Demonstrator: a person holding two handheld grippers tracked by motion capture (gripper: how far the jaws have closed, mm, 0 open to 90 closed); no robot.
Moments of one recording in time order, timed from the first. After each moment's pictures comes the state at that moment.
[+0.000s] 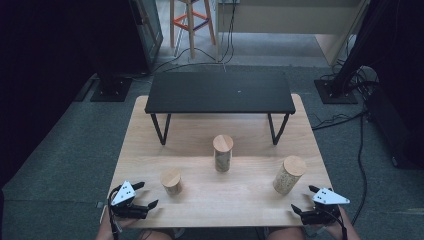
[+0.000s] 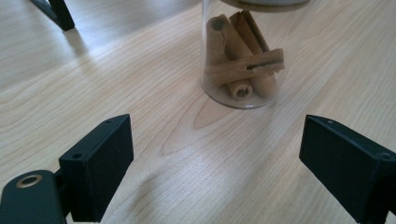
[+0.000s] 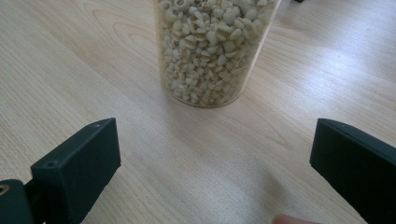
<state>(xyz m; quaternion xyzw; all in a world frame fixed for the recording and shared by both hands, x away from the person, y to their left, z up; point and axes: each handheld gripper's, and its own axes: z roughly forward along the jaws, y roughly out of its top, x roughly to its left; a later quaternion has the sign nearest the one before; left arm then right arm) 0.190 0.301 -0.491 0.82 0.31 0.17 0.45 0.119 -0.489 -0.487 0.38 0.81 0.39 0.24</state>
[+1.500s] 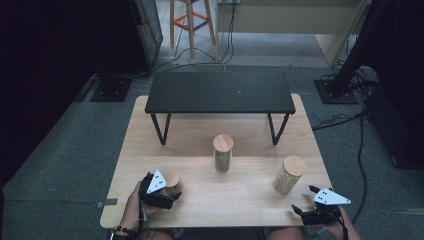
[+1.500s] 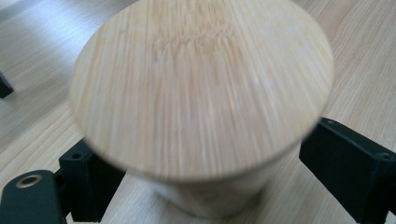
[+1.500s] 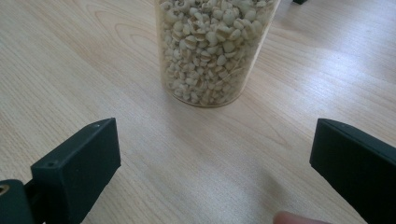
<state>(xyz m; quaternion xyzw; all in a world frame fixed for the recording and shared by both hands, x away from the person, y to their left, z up) 0.225 0.210 -0.467 0.86 0.26 0.19 0.39 0.118 -0.492 -0.487 0.38 0.80 0.39 0.24</state>
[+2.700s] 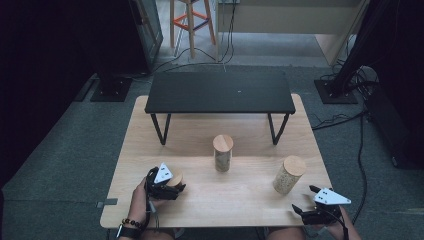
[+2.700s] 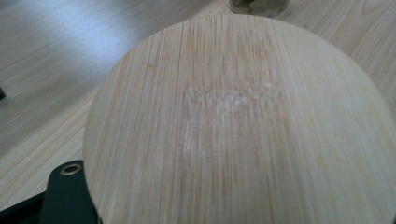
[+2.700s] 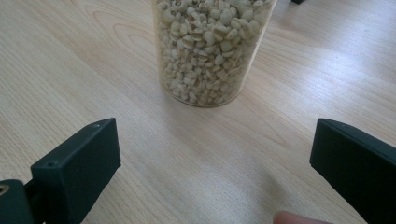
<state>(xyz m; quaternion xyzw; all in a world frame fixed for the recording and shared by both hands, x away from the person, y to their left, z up) 0.242 0.196 -0.454 0.86 0.29 0.17 0.39 0.118 -0.492 -0.487 0.38 0.80 0.39 0.24</state>
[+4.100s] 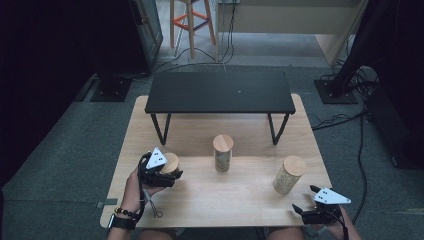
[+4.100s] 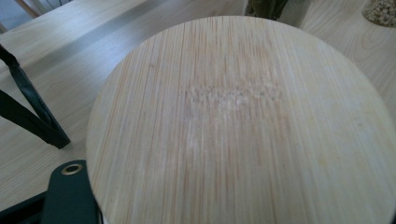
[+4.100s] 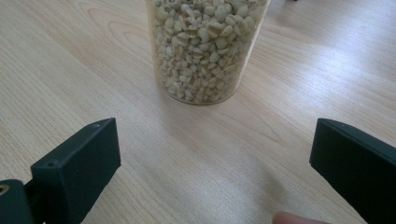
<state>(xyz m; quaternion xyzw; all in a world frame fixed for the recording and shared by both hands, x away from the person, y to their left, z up) 0.251 0.198 -0.389 0.85 0.30 0.18 0.40 0.119 -0.491 -0.486 0.38 0.80 0.39 0.24</state>
